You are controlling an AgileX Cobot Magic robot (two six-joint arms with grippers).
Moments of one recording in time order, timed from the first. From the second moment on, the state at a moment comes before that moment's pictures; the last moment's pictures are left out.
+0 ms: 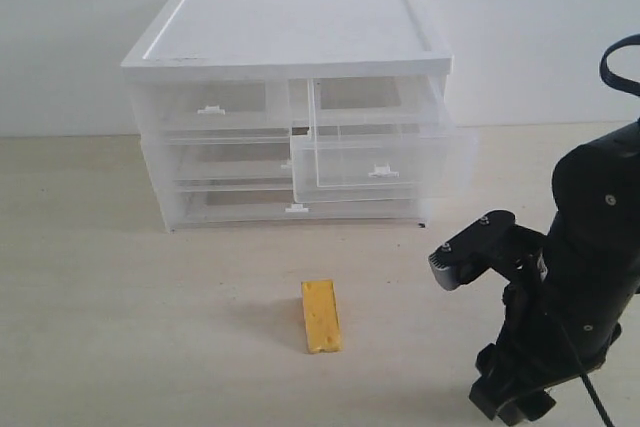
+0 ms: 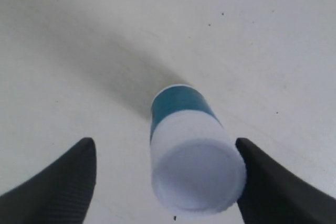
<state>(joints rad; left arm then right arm) 0.02 0.00 0.00 0.02 0.28 0.00 0.51 1.60 -0.81 -0.03 0.76 -0.15</state>
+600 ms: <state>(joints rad) 0.02 0.00 0.00 0.02 0.28 0.00 0.51 1.60 -0.80 -0.03 0.72 -0.15</state>
